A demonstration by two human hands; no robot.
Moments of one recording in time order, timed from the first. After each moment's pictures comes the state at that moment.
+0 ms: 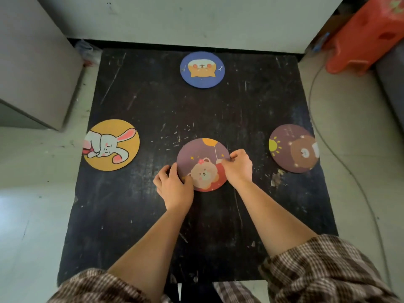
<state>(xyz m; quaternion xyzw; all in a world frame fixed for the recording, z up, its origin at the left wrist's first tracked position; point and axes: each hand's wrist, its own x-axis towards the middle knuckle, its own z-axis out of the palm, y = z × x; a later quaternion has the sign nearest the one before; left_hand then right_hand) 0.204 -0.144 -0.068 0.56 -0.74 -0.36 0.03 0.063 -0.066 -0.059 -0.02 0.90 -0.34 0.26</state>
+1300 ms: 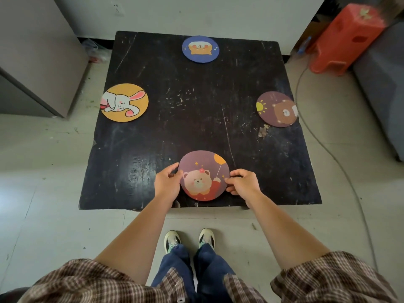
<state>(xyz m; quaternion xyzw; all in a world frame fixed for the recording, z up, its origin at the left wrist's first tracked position) 0.345 -0.065 -0.062 0.55 -0.61 -0.56 0.07 0.209 0.091 -0.039 0.05 0.83 -0.41 0.39</state>
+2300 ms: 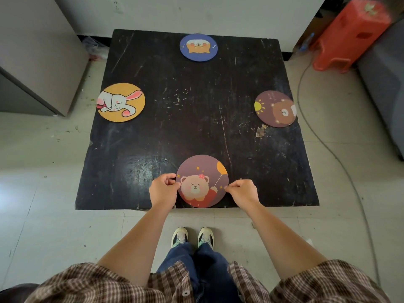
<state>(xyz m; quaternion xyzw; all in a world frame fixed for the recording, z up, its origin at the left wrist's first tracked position) 0.352 -0.051 -0.067 0.57 -0.66 -0.49 0.05 0.211 0.112 -0.062 -0.02 0.87 -0.32 0.37</state>
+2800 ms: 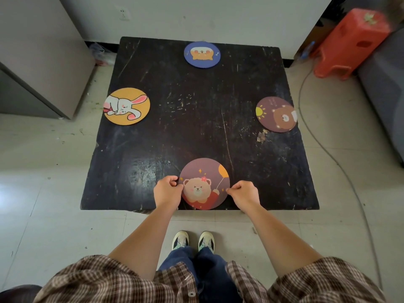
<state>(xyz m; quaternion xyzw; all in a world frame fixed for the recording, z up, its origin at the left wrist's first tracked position) 0.351 -0.051 -0.063 0.57 -0.68 -0.46 0.03 0.214 0.107 -0.059 -0.05 0.90 -0.28 0.33</state>
